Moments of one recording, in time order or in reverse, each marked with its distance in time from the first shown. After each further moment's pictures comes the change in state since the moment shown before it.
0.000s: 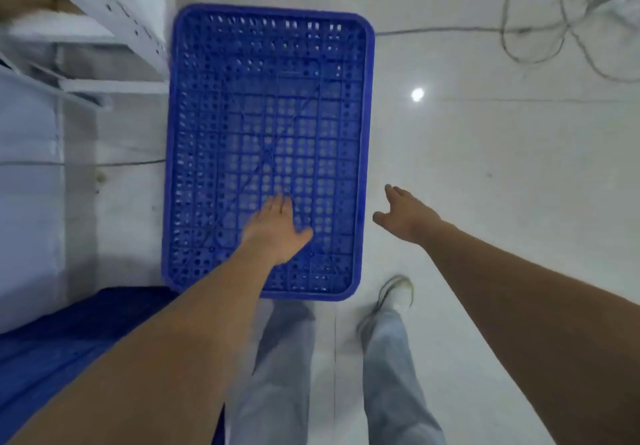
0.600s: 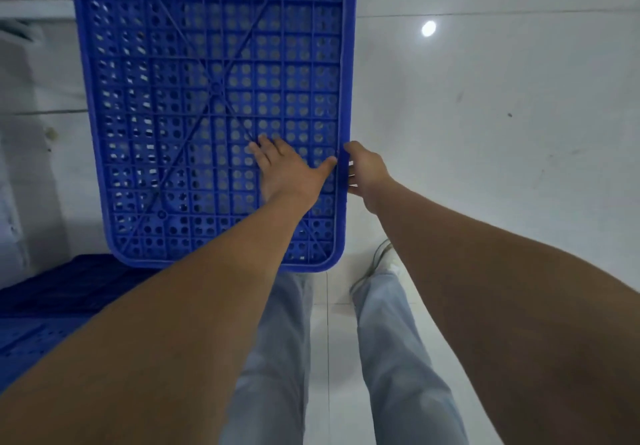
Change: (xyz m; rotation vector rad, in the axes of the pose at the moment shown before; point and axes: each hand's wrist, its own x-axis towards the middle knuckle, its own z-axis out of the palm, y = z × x) left_hand 0.072 0.084 0.052 -0.351 0.192 -0.275; right_hand 0.069 0.006 0.065 1.183 -0.026 0.228
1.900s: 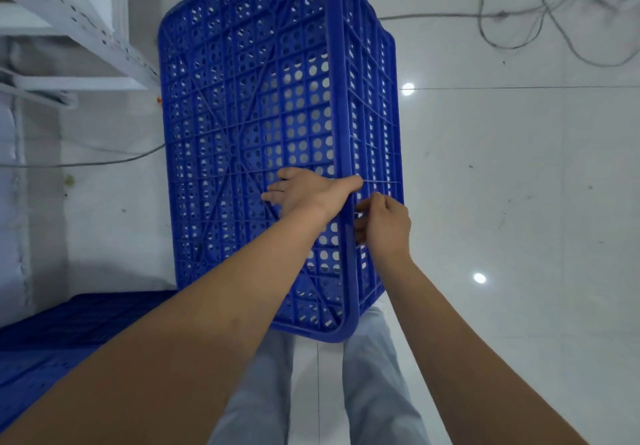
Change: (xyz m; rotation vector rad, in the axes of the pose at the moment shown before) left_hand -0.056 0.068 -0.071 -0.387 -0.084 -0.208; right_hand -0.099 -0.009 -0.030 0.043 0.340 -0.316
